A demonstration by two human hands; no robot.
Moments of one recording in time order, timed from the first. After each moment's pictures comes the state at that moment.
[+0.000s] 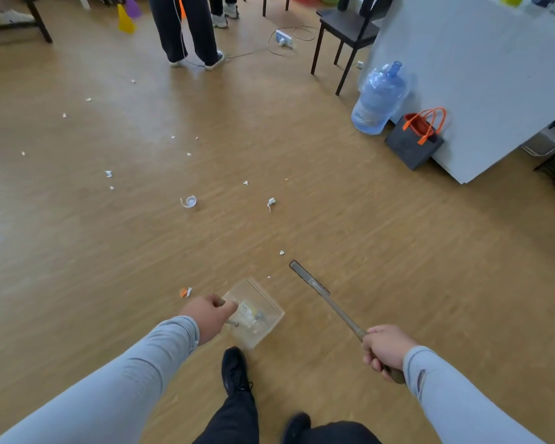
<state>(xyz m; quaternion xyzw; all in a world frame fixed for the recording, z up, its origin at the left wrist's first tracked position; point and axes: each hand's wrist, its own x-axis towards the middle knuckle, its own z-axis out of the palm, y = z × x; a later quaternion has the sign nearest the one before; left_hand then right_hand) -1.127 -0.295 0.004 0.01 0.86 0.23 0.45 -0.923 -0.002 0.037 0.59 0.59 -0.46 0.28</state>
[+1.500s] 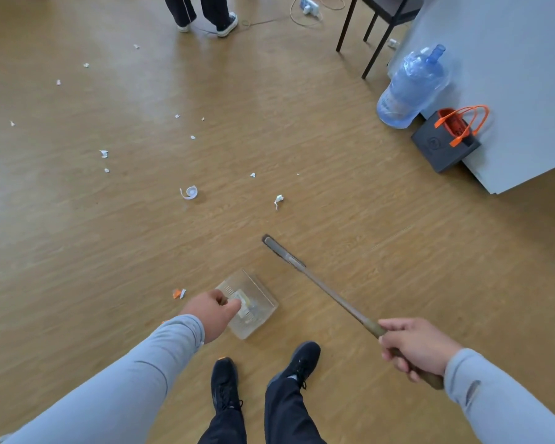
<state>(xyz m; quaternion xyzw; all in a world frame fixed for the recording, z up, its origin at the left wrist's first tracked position) -1.225 -0.223 -0.035 0.01 0.87 0.19 0.45 -1.046 0.088 0.047 0.51 0.63 -0.49 0.31</state>
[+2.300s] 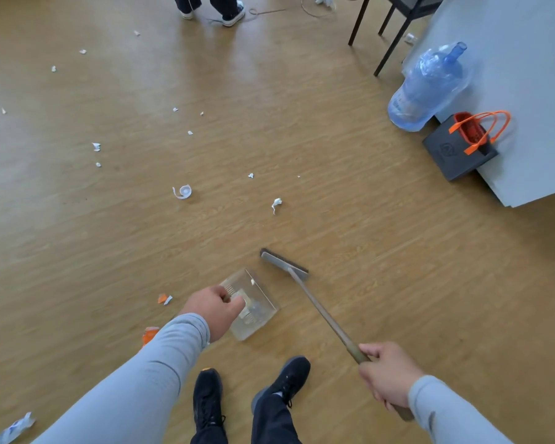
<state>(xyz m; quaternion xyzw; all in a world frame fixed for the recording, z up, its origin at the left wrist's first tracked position) -1.263 -0.139 -0.050 -0.02 0.89 0.19 0.41 -1.076 0.128 -0.008 0.45 0.69 -0.39 0.40</state>
